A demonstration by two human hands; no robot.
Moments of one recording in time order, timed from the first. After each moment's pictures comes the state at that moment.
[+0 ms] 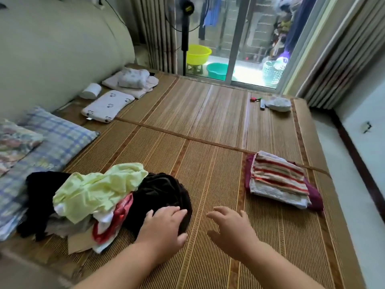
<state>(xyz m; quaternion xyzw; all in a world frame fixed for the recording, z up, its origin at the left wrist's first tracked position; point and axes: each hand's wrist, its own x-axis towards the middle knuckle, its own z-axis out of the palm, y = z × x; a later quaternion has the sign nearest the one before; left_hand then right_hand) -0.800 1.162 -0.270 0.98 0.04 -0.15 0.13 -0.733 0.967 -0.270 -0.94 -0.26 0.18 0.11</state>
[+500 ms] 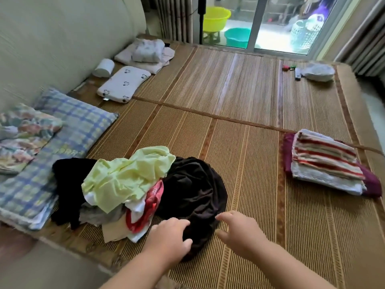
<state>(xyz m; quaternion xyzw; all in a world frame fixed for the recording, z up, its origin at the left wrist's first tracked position) -0.822 1.277 -0.347 0.94 0.11 -0.26 0.18 -0.742 1.085 -0.349 -0.92 -0.20 0.30 0.15</state>
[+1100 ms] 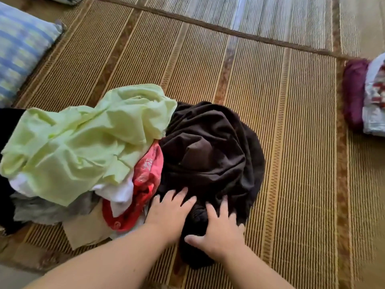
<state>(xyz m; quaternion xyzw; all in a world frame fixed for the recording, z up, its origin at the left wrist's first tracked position) -0.764 1.370 -0.612 0.93 -0.07 -0.36 0.04 -0.758 1.210 -0.620 -0.89 -0.04 0.46 0.03</state>
